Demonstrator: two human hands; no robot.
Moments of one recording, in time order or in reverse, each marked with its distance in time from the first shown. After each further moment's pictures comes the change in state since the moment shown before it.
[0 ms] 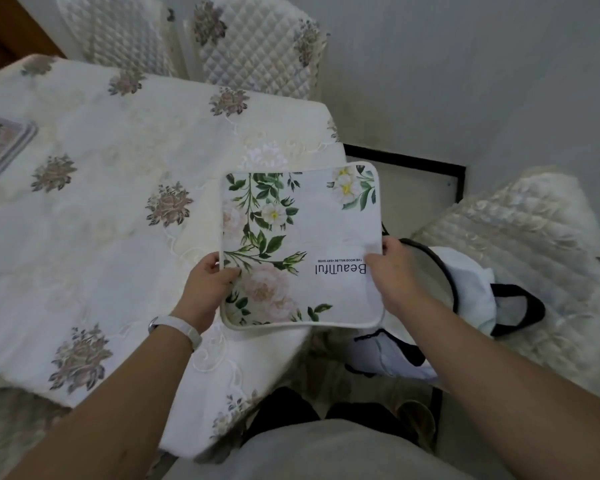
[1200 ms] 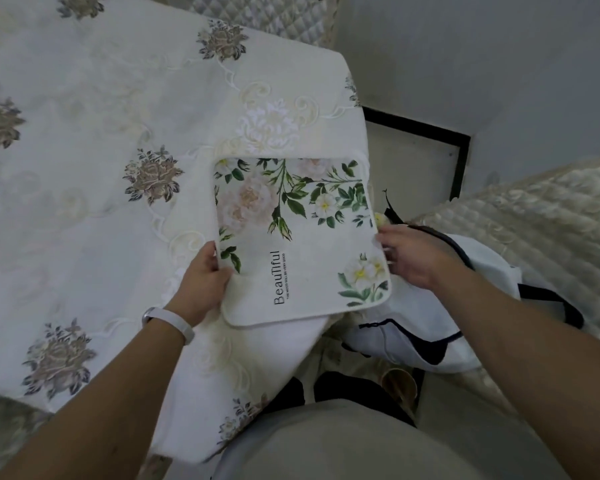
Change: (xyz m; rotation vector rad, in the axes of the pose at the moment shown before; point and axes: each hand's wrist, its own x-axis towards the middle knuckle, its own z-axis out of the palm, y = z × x) left_hand 0.048 -0.033 -0.025 0.084 -0.172 0.010; right_hand 0.078 0.019 0.003 0.023 -0.315 0.328
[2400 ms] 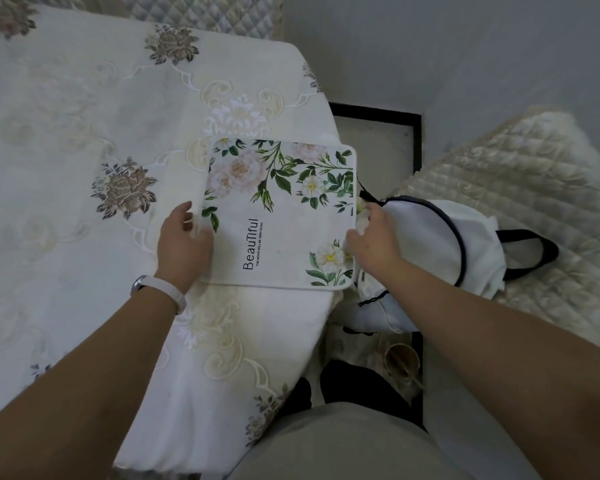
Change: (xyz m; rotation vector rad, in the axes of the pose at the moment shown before) left_hand 0.054 0.026 -0.022 0.452 0.194 0.202; right_hand -0.030 0.031 0.074 -0.498 0.589 -0.320
